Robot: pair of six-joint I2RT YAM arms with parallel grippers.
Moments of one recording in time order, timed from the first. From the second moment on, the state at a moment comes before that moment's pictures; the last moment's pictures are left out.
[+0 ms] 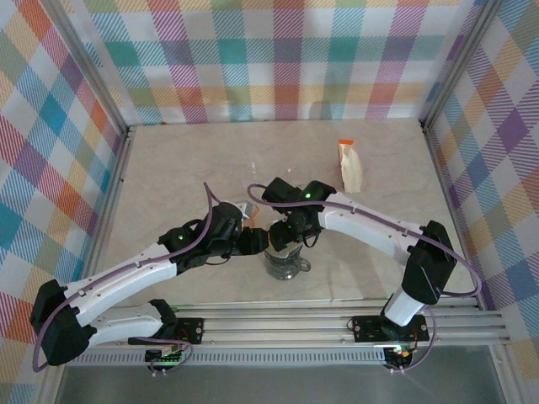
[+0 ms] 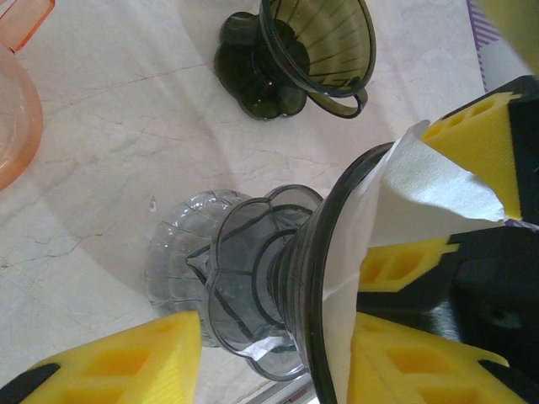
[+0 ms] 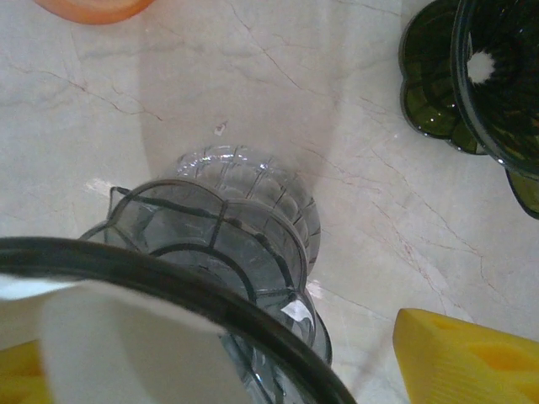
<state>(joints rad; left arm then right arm) -0.86 1.09 0.82 -0.48 0.08 -0.81 0.94 1.64 1.42 -1.14 0.06 0.44</state>
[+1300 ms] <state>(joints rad) -0.86 1.10 0.81 -0.45 0.11 -0.82 0.94 1.53 1.33 -1.05 0.06 0.49</state>
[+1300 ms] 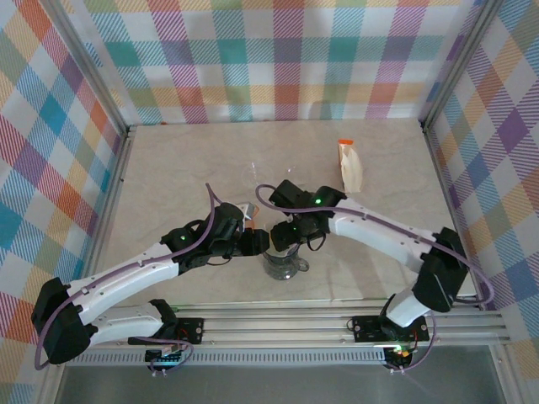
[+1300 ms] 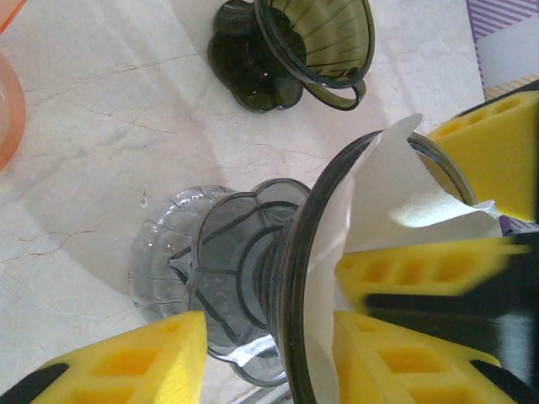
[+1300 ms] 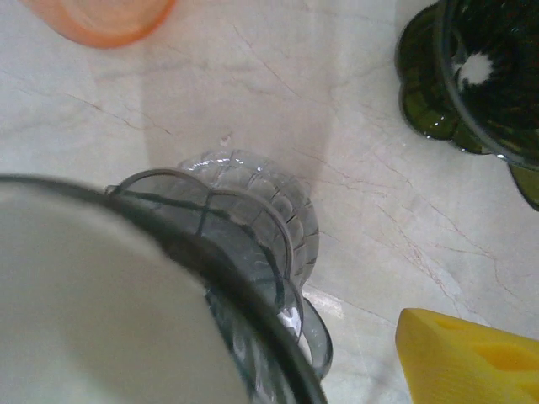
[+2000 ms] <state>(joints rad) -0.86 1.10 0.81 -0.45 0.11 -0.82 0.93 1.40 1.27 -1.10 0.16 0.53</state>
